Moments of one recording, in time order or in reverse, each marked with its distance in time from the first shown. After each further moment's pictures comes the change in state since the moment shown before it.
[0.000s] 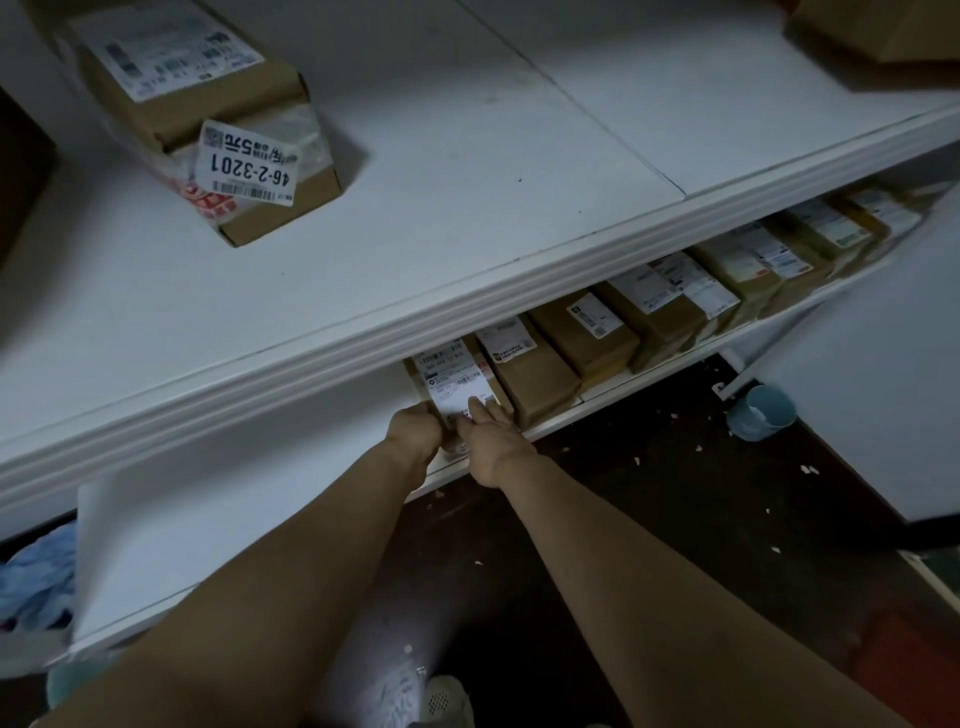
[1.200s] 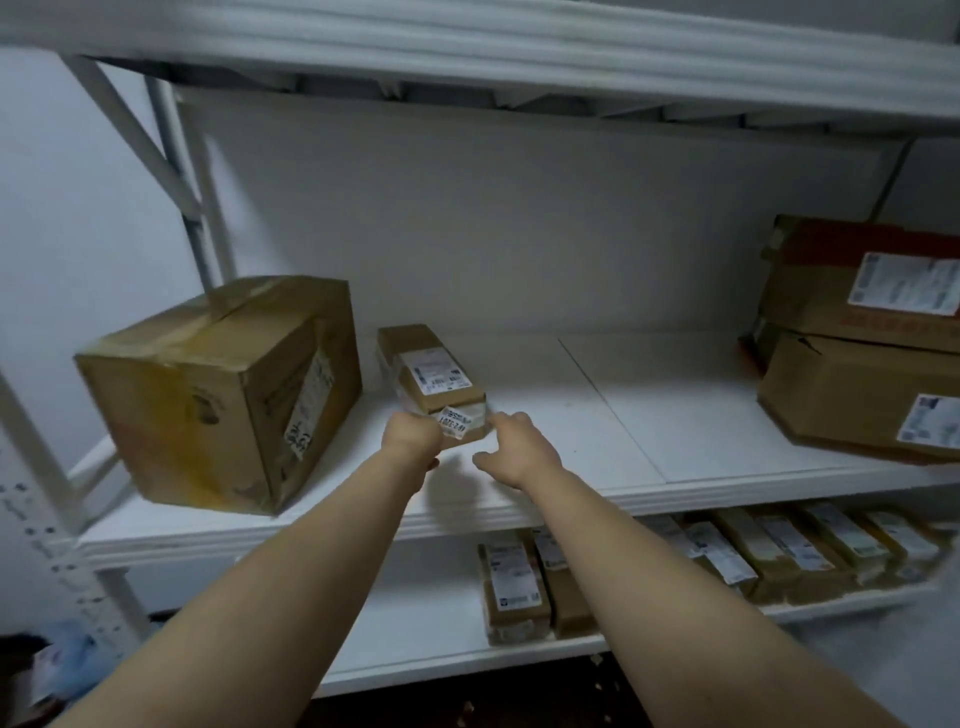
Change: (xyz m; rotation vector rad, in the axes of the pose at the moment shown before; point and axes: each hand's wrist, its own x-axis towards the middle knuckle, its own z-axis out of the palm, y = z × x) left_hand -0.239 0.151 -0.113 -0.288 0.397 0.426; right_hand -0.158 -0.142 -0.204 0.005 0.472 -0.265
